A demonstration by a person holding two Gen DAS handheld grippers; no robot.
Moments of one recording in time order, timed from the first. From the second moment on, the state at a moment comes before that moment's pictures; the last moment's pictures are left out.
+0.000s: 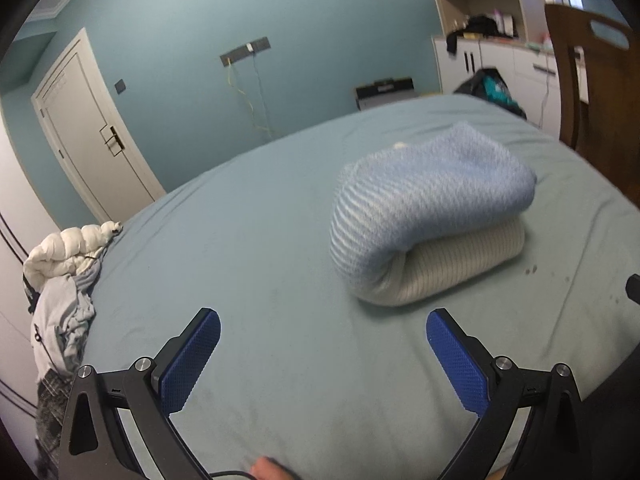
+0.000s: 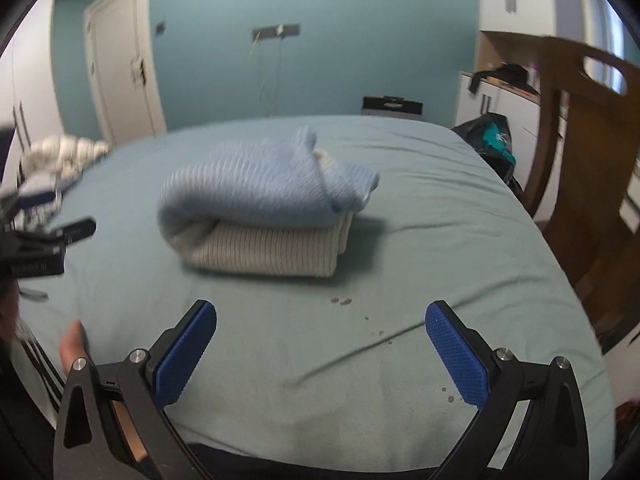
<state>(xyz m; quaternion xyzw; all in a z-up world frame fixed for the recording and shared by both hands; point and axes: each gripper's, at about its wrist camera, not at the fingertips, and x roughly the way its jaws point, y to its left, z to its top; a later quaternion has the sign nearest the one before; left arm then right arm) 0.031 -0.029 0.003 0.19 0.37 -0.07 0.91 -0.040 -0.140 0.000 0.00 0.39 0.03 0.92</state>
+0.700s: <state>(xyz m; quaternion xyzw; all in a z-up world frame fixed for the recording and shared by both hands) 0.024 -0.038 0.000 0.22 0.37 -0.08 0.90 -0.027 -0.147 -0.011 0.00 0.41 0.04 0.91</state>
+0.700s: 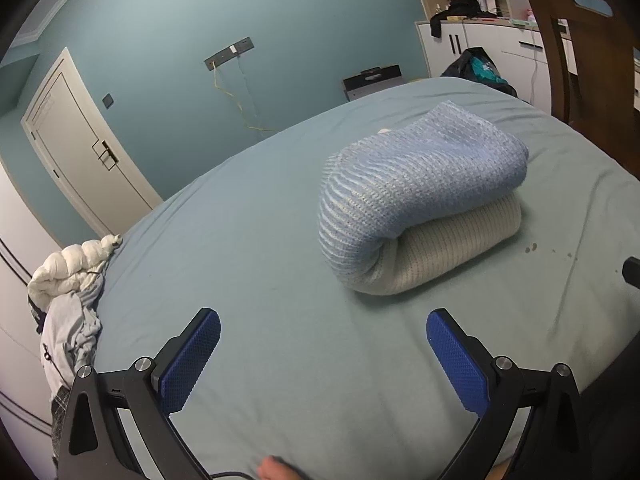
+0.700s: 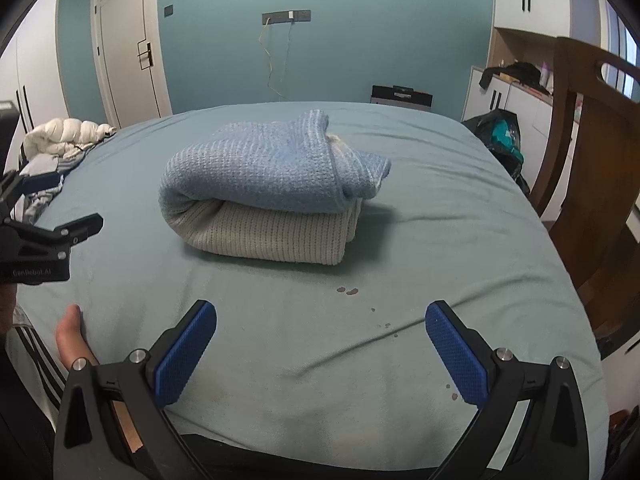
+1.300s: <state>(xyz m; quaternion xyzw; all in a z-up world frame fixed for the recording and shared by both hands) 0.023 -0.040 -0.001 0.23 0.37 -0.08 0.90 -0.031 -0.152 -0.007 0.01 0.40 0.04 0.91</state>
